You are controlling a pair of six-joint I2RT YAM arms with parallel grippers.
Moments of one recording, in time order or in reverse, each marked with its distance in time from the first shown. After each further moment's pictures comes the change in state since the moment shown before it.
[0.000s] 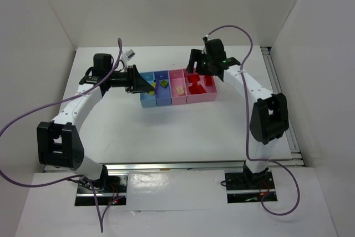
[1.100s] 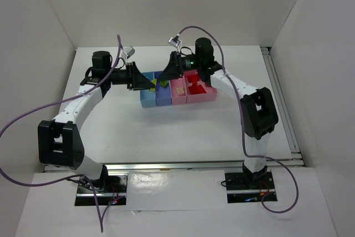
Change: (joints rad) left arm 0.000 0.010 -0.026 0.223 0.140 -0.150; right arm 0.098 0.059 -0.062 0.771 -1.219 0.386
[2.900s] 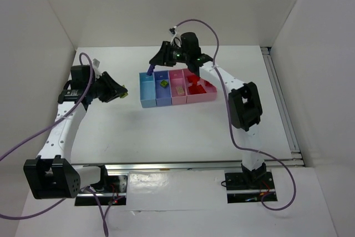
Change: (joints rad) left arm 0.149 -0.293 -0.091 -0.436 -0.794 0.011; right arm 0.033 0.201 0.319 -0.354 0.636 -0.180
